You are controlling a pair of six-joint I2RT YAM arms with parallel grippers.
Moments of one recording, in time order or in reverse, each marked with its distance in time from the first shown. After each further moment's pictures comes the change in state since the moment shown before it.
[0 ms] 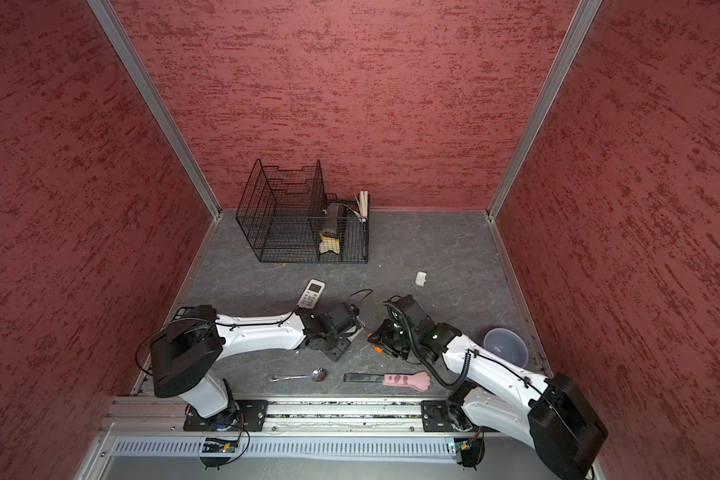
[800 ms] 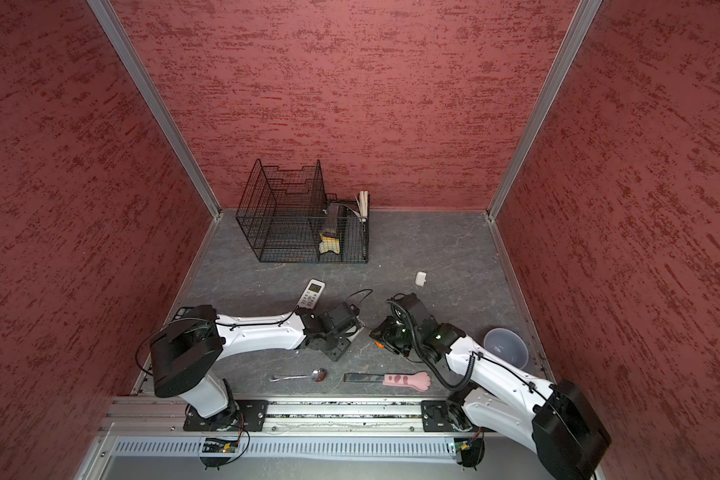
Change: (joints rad) left arm 0.000 0.002 0.001 0.000 0.000 0.000; right arm -0.021 -0.033 0.000 0.007 0.019 0.002
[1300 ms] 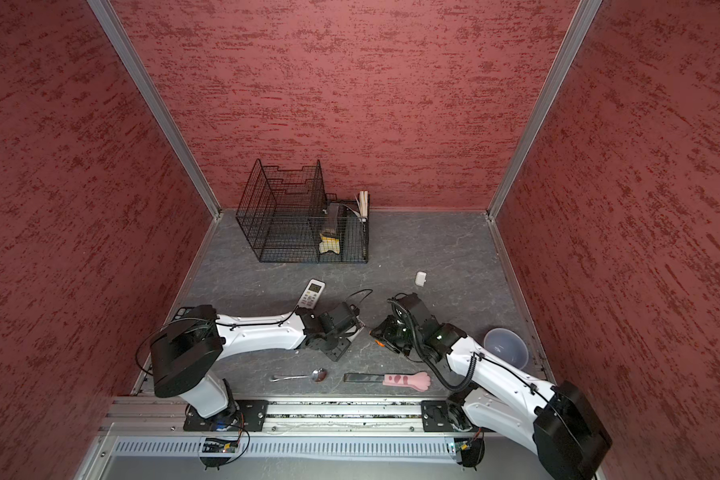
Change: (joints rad) left arm 0.000 0.000 0.000 0.000 0.000 0.000; right arm -0.006 -0.015 0.000 -0.001 0.012 -0.002
